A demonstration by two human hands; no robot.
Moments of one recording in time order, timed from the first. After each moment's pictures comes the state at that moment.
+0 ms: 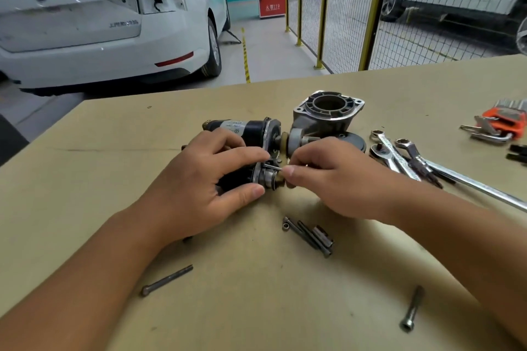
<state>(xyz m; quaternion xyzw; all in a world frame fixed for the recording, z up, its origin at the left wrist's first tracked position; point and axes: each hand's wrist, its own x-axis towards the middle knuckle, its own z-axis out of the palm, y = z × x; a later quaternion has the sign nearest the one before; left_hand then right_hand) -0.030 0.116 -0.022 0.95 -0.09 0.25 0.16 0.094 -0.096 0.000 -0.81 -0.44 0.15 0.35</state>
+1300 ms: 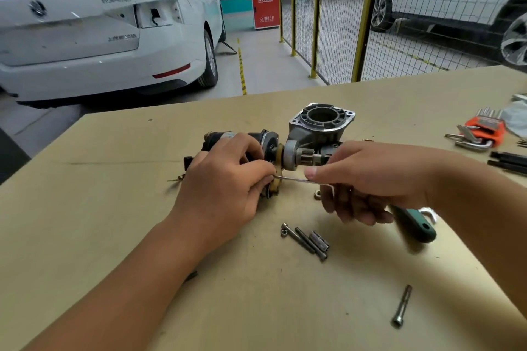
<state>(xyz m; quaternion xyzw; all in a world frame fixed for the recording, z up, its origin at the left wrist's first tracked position) -0.020 0.077 -0.017 0.94 -0.05 0.34 0.07 0.111 -0.129 0.035 -0.80 -0.31 0.40 0.32</state>
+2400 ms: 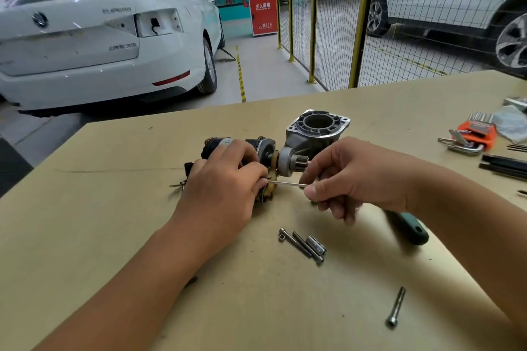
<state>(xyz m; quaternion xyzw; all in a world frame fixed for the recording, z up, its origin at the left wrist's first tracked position) -0.020 0.074 -0.015 0.95 -0.02 0.32 0.03 0.120 -0.127 0.016 -0.74 -0.34 0.35 0.46</state>
